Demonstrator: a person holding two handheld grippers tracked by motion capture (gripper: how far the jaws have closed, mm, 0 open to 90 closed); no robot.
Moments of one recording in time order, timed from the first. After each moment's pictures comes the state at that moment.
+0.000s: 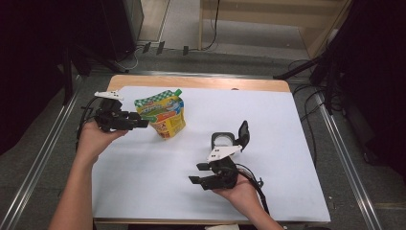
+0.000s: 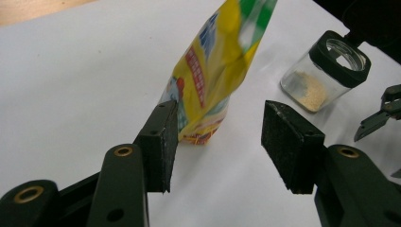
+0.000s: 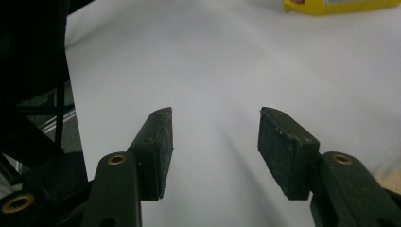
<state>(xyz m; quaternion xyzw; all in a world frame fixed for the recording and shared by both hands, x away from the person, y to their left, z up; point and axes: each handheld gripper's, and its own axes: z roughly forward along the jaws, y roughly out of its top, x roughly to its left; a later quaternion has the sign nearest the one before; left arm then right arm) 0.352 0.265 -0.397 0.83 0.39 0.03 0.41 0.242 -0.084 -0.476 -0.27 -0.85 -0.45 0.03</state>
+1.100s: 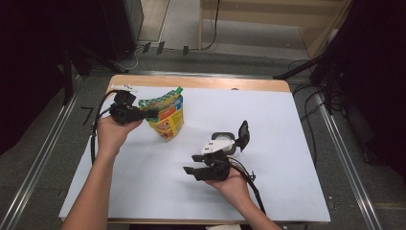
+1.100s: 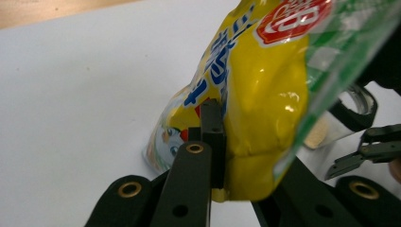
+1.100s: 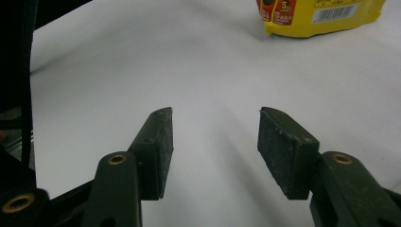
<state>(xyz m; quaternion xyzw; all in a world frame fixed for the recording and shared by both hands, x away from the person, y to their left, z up) 0.366 0.235 -0.394 0.80 0.43 0.02 0.42 0.263 -0.067 -0.486 -0.28 -0.84 -0.46 0.00</state>
